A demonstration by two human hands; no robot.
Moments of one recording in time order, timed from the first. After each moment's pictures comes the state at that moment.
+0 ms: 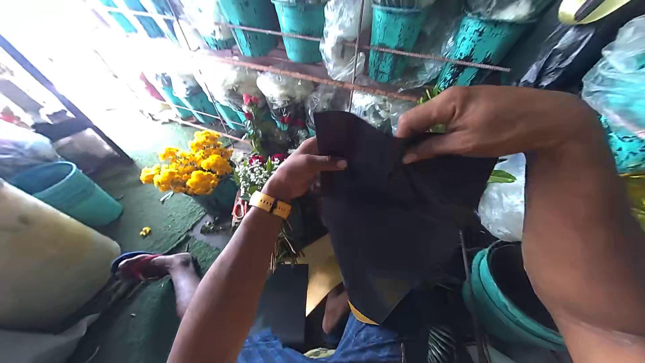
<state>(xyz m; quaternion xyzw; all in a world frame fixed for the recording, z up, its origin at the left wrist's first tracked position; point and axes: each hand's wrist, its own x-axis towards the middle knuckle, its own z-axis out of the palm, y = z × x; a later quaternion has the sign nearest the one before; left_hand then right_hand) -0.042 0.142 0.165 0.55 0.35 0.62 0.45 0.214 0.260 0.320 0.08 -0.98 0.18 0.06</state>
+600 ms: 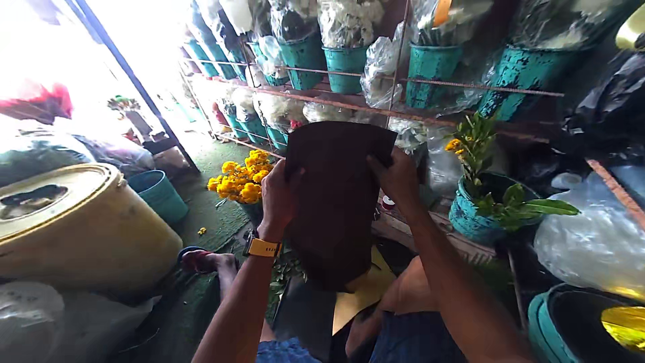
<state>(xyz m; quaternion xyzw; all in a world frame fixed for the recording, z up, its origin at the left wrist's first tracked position) -0.089 0.042 0.153 0.41 0.75 0.51 -0.15 0.095 0.233 0.158 -0.29 -0.81 0.28 0.42</state>
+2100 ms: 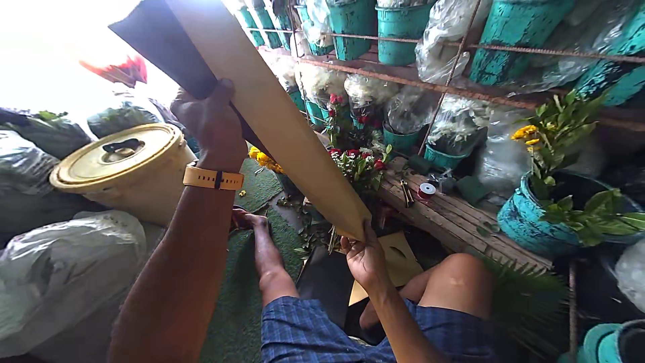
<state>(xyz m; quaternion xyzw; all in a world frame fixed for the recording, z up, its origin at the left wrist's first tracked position) -0.156 -0.039 0.256 0.20 0.52 0.79 -0.24 0.062 0.076 -0.016 -0.19 -0.10 0.94 0.27</state>
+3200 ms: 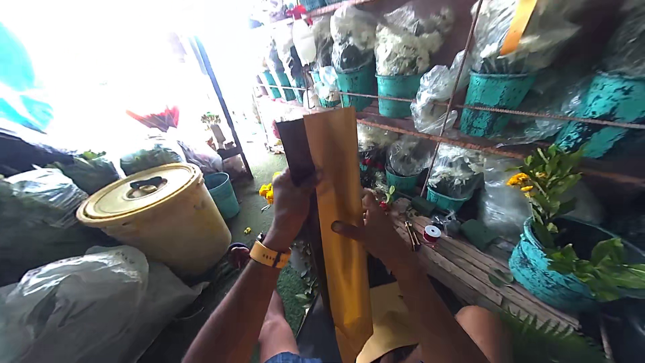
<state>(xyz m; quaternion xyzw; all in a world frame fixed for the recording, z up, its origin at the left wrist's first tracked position) -0.089 -0.011 0.214 0.31 0.63 0.71 -0.07 0.035 0.132 0.154 -0.04 -0.74 0.62 0.26</state>
